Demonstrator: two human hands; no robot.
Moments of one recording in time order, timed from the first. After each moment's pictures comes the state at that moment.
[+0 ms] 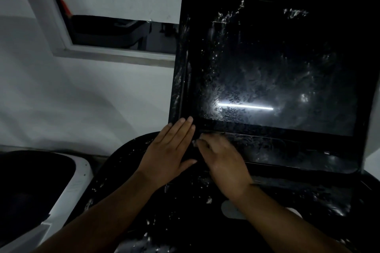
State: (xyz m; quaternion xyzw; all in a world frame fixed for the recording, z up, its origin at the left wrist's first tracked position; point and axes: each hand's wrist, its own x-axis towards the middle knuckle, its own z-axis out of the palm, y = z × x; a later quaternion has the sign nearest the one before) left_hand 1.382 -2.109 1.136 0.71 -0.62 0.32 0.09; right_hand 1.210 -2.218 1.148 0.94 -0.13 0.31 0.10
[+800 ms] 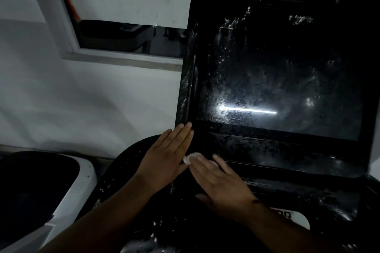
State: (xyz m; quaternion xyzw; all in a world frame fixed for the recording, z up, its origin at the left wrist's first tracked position) left_hand 1.396 -2.092 1.132 0.70 -0.64 0.31 0.09; right_hand 1.191 -2.212 1.111 0.97 -0.02 0.16 0.19
